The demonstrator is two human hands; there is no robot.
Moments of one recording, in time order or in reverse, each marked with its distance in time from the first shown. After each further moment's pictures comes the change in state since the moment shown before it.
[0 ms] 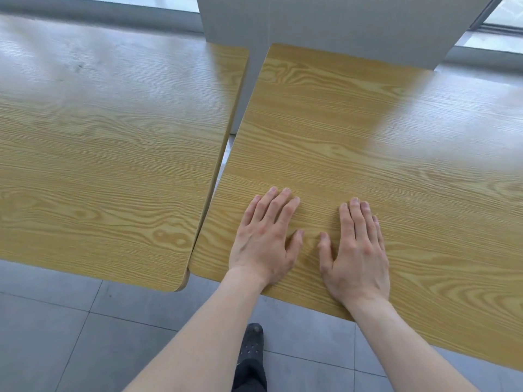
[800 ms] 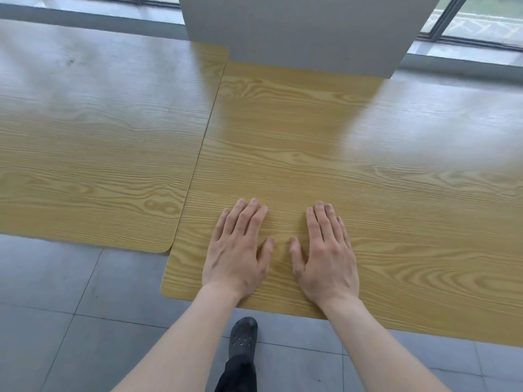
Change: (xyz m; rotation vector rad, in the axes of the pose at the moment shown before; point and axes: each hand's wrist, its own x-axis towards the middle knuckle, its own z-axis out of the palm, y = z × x) left_hand -0.089 0.013 0.005 0.005 0.035 -0.058; right_hand -0.076 -0.004 -0.005 0.038 -0.030 -0.065
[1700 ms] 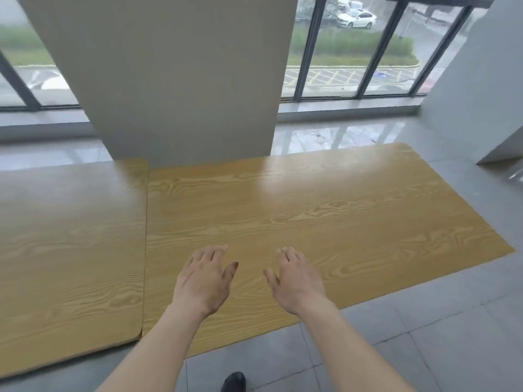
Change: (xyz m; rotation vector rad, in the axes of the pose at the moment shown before) left_hand 0.041 0.087 -0.153 0.011 -0.312 0.167; right_hand -0.011 -0.007 -0.202 0.007 -0.328 0.319
